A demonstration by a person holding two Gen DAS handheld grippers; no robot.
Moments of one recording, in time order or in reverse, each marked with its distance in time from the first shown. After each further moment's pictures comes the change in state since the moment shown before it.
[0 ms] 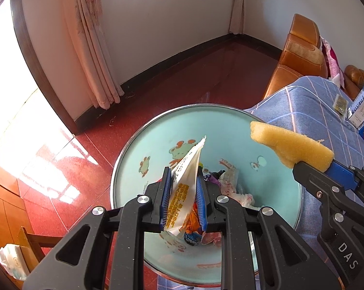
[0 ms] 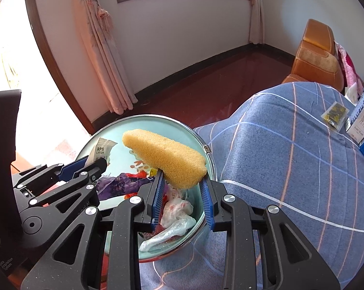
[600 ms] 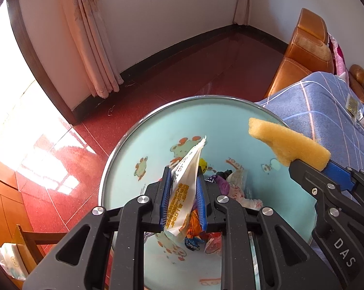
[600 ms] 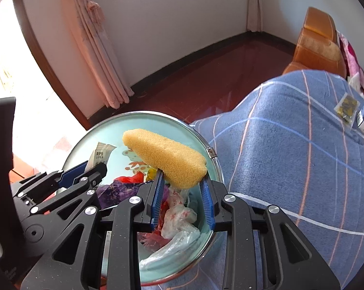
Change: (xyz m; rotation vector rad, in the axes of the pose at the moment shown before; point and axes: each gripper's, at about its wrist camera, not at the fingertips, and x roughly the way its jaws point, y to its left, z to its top) left arm 0.037 0.004 0.010 -0.023 0.074 0.001; right arm 0.040 -0.001 0.013 0.043 0.061 -0.001
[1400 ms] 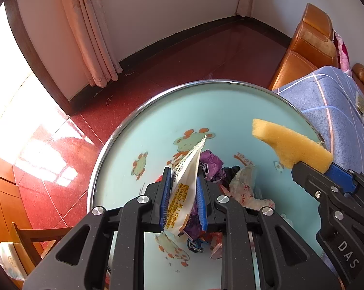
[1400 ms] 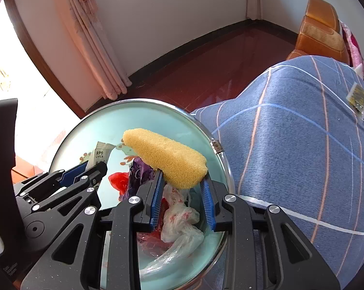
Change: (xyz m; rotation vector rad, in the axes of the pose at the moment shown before) left arm 0.029 0.012 0.001 -0.009 0.060 -0.008; right arm 0.030 0.005 0.008 0.014 0.066 0.004
